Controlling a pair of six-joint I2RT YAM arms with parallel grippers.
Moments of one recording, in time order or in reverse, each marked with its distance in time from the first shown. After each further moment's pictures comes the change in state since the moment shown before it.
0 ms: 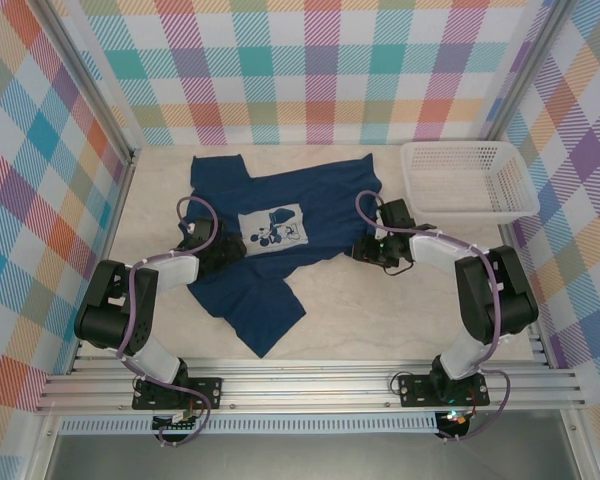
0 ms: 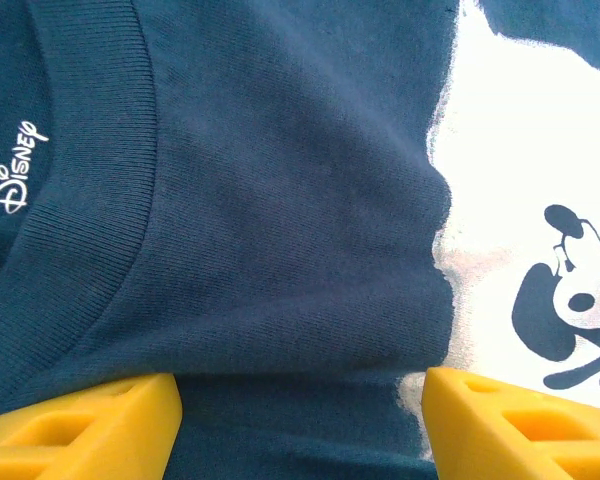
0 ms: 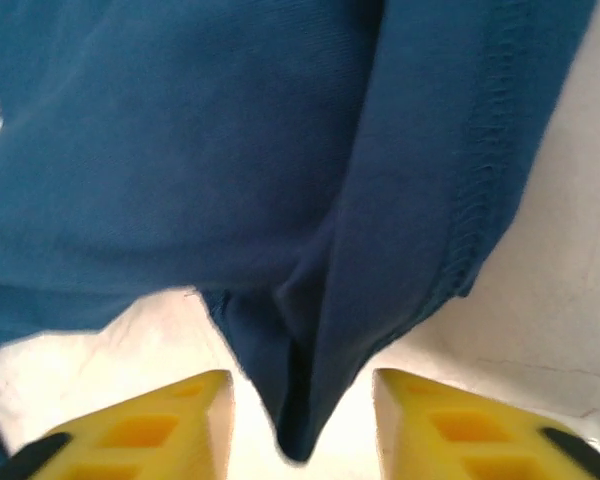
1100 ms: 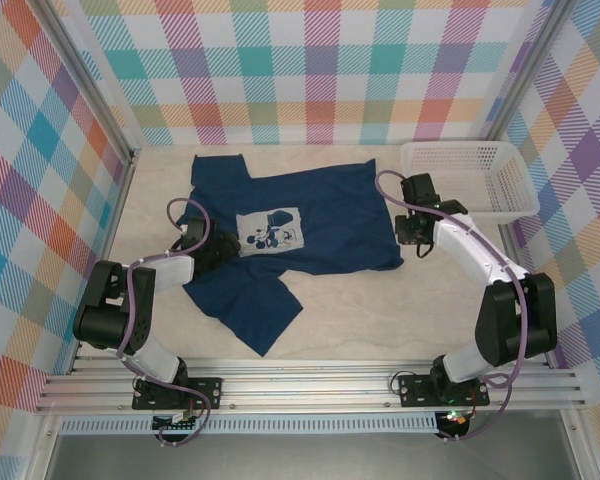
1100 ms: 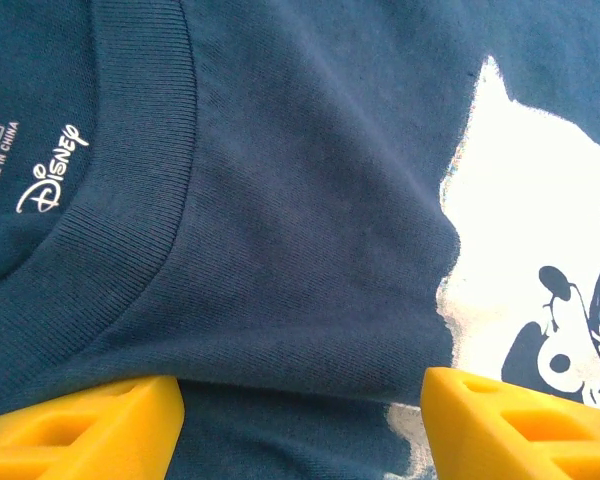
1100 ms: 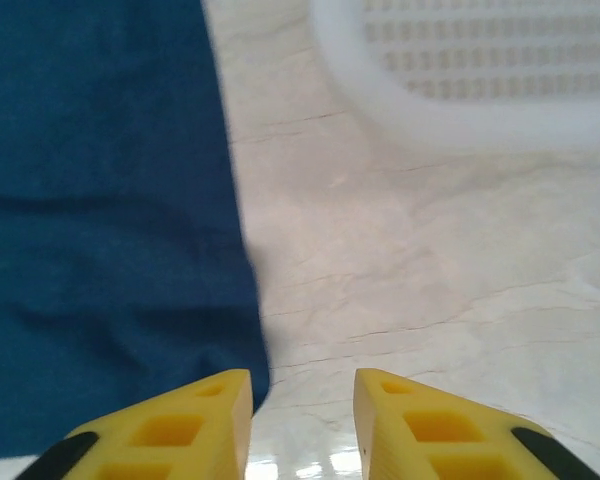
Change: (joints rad) left arm 0.050 0.000 -0.017 0.045 0.011 -0.052; right arm -0.080 -0.169 0.211 -0.406 0.449 -0.266
